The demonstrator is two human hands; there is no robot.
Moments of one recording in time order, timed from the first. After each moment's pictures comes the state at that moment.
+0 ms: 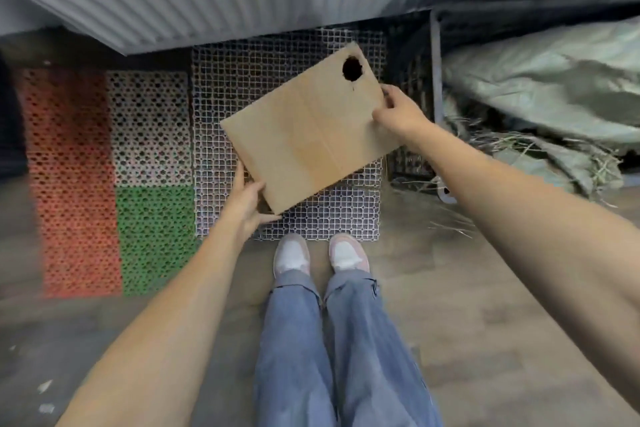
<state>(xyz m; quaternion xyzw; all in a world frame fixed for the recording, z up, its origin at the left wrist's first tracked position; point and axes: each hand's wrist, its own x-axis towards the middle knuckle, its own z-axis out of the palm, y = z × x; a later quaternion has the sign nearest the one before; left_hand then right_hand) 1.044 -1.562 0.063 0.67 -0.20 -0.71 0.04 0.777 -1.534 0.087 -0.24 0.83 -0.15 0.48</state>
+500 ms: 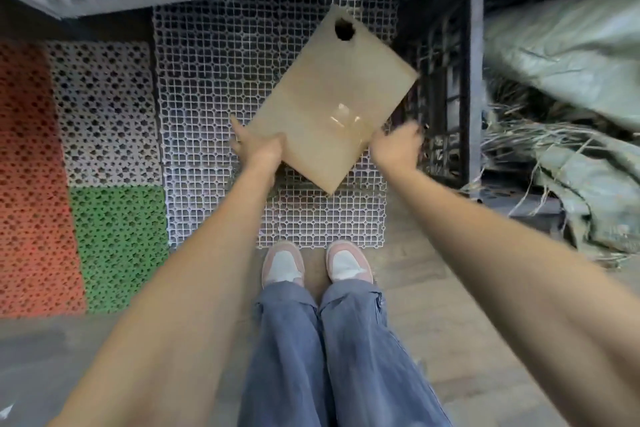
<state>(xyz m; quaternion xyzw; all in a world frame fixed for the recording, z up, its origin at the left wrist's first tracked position) 0.961 -1.598 -0.032 0.76 -0.34 -0.55 0.01 0.815 -1.509 -0.015 -0.02 0.91 -0.13 0.38</state>
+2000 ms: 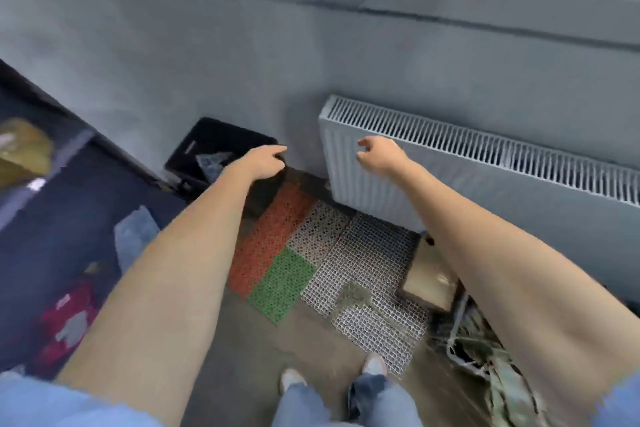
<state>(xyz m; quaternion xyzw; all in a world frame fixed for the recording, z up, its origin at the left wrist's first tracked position) 1.200 -1.670 0.652 0.71 -0.62 -0.32 -0.05 0.964 -1.668 0.656 -0.68 0.64 -0.04 0.34</state>
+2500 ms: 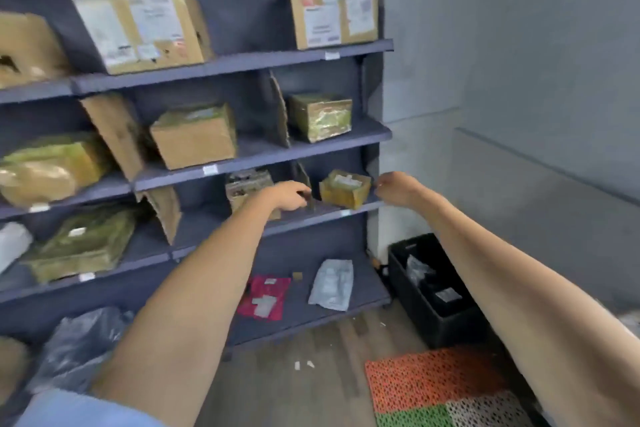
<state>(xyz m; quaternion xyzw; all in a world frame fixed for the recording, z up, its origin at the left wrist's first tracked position) 1.580 -1.329 0.892 0.89 -0.43 -0.16 0.05 1.417 -1.491 0.889 -0.92 0.29 -0.05 0.25</state>
